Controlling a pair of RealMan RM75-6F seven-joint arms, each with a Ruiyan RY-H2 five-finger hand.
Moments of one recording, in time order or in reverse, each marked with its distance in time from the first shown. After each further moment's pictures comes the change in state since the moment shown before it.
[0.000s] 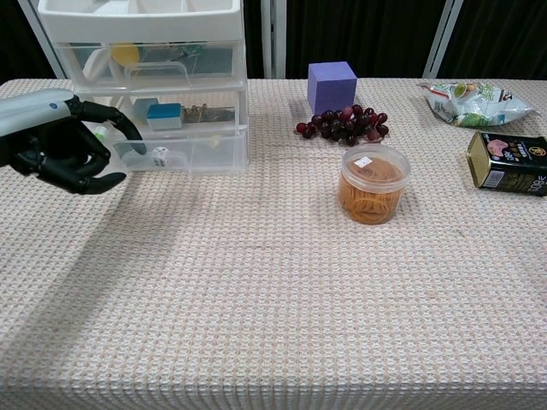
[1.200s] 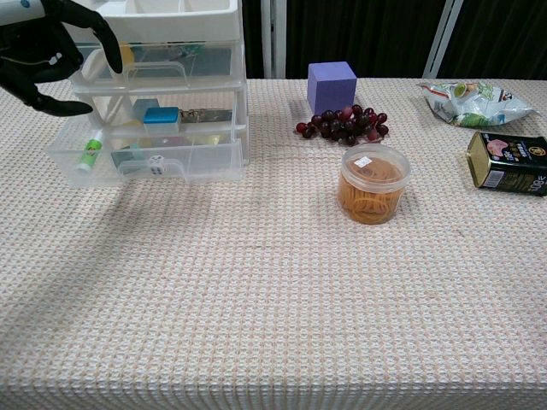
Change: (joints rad) left arm -0.151 0.216 -0.037 0.089 0.208 -0.012 0.157; right arm -0.023 0.105 0.013 -0.089 -0.046 0.073 -0.072
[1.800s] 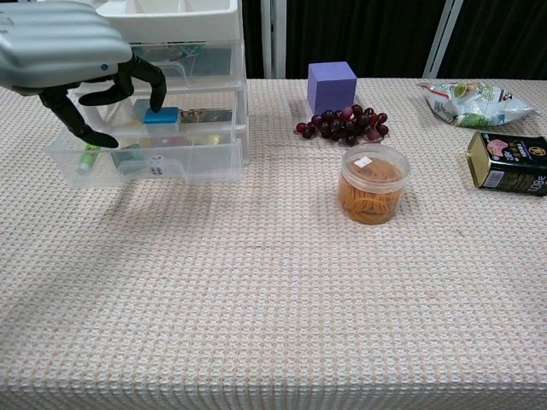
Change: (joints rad) left arm -0.148 -0.067 0.071 0.193 0.170 -0.086 0.141; right arm -0.016 -0.020 -0.014 -0.015 0.019 -0.016 -0.032
